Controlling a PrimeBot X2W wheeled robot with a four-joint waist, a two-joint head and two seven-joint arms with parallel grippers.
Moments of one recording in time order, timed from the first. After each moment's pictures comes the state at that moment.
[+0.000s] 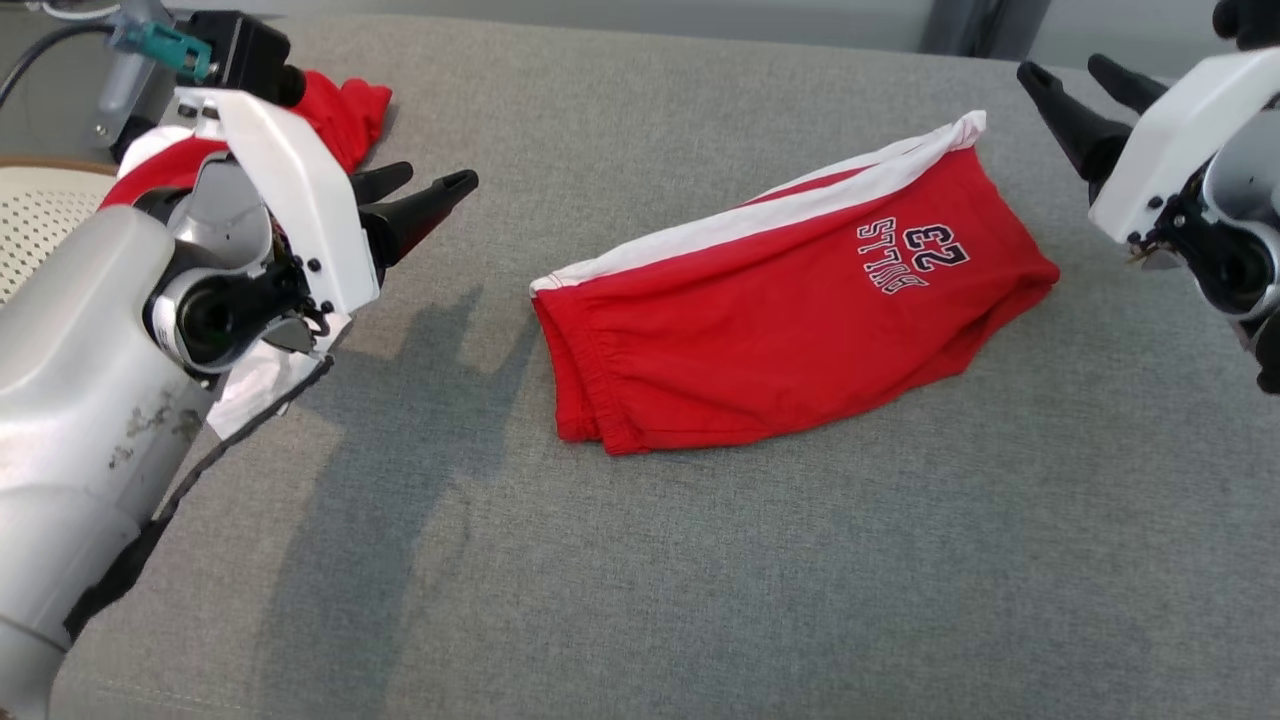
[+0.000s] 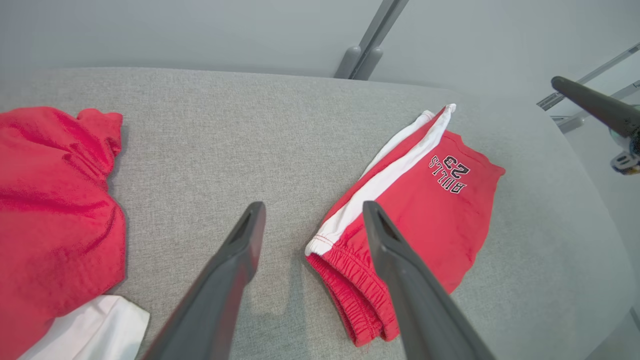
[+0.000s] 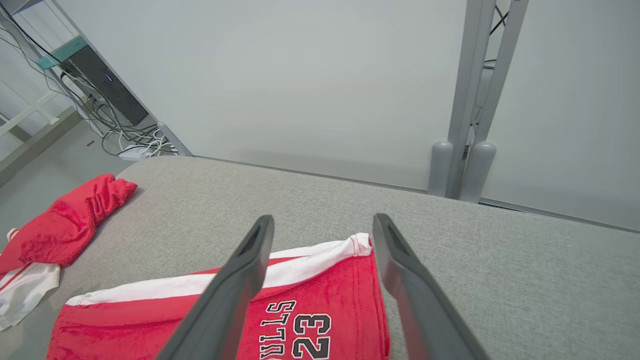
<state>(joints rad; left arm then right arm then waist) -1.06 0.46 -0.88 0.58 -1.33 -0.12 0.52 -1.25 -0.49 1.13 0.86 1.33 0.13 0.06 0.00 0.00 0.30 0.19</state>
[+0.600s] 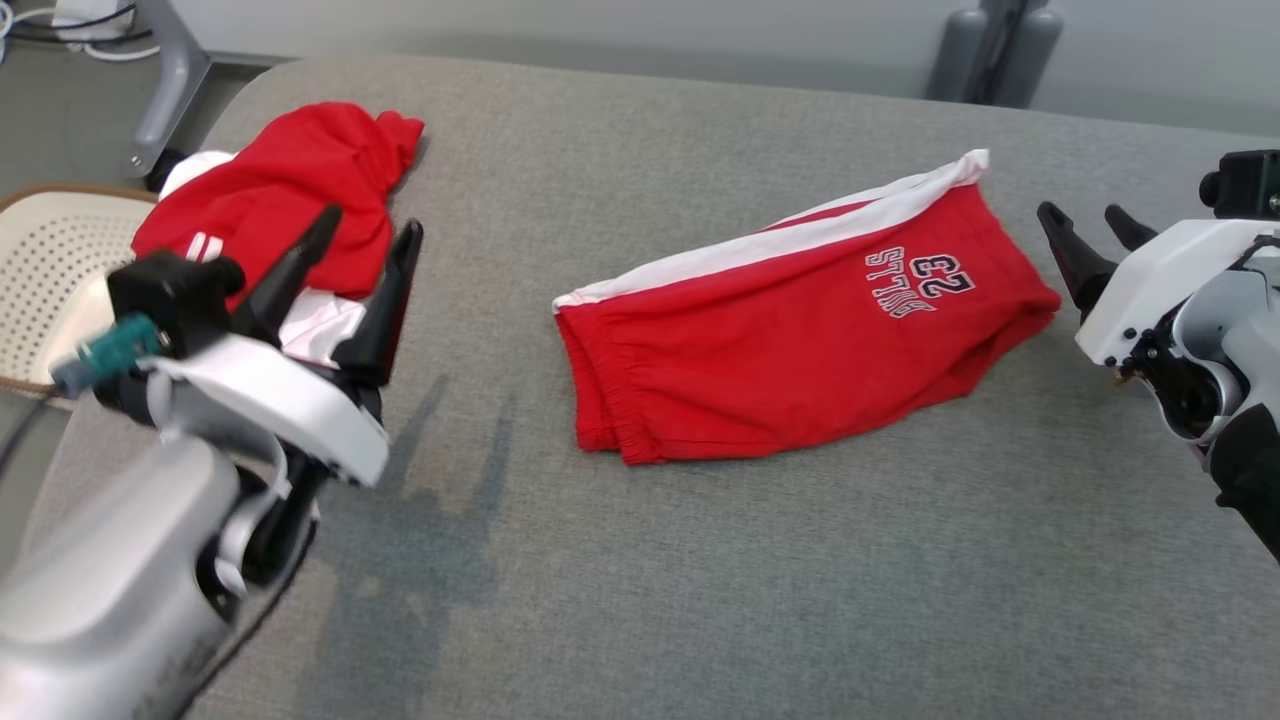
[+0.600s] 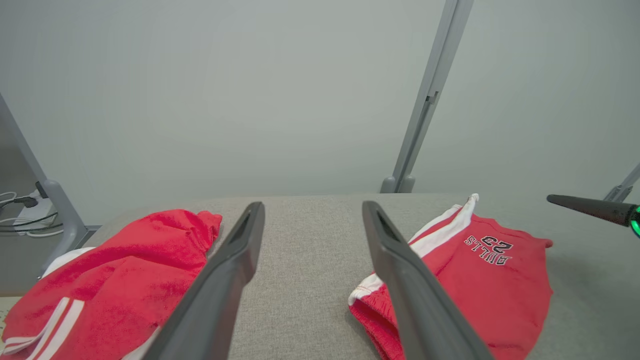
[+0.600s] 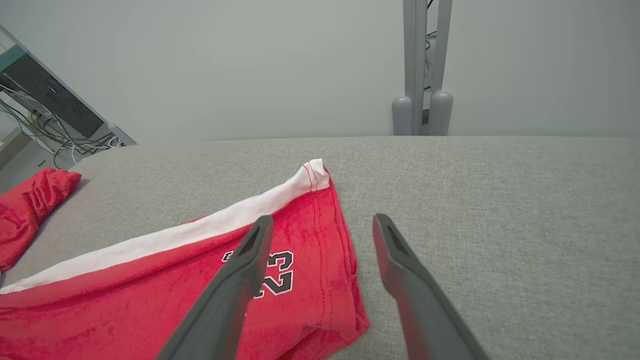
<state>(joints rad) -0.69 0.58 -0.82 0.21 -1.03 0.13 -0.19 -1.06 -0.42 1.15 1.06 1.37 0.13 -0.14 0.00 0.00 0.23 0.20</state>
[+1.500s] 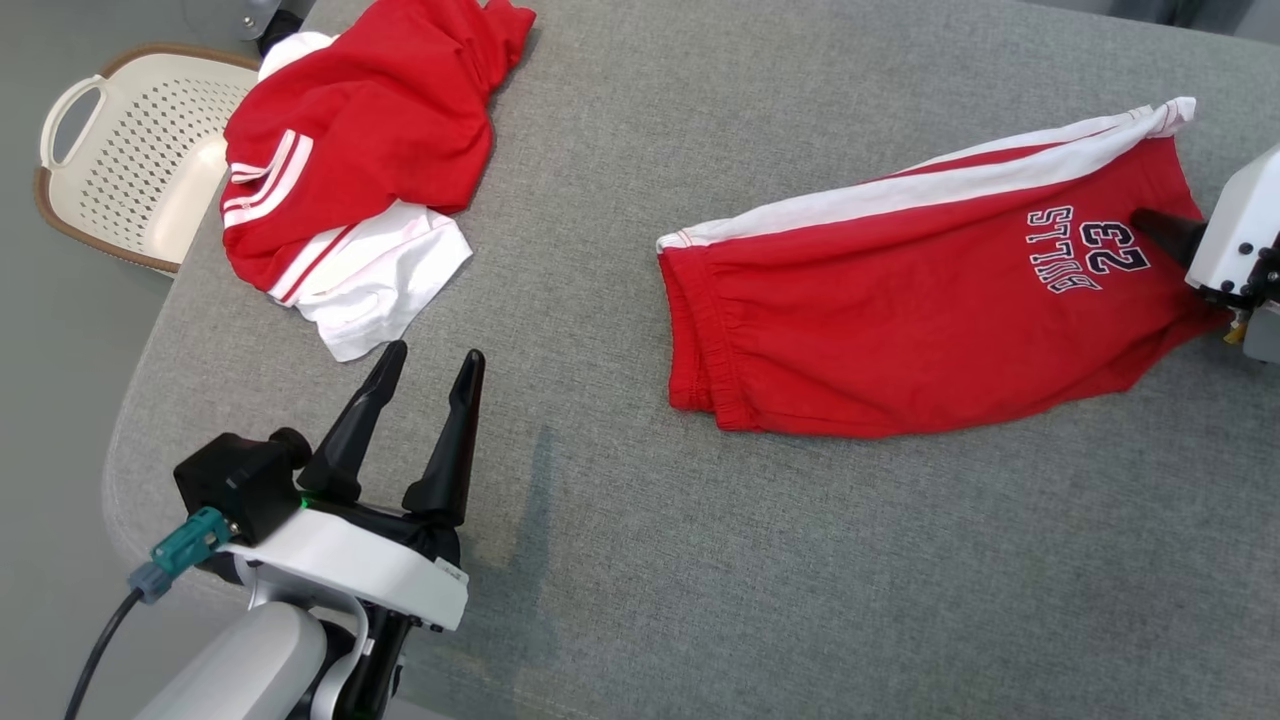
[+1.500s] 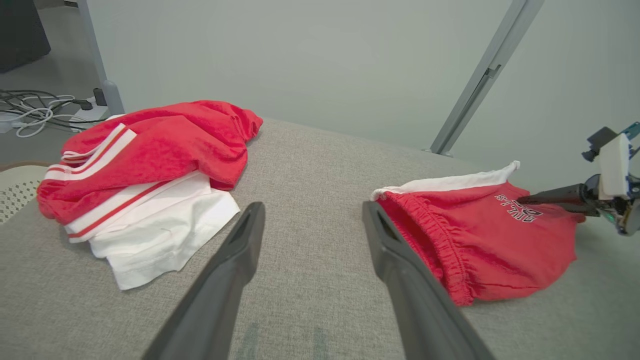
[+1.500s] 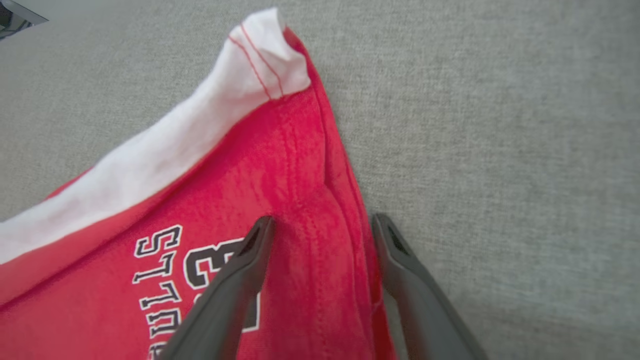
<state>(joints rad) -0.33 0.48 -0.67 -0.04 -0.90 0.25 -0.26 -1.22 -0.43 1.14 1.28 1.45 0.13 0.38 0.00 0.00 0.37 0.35</state>
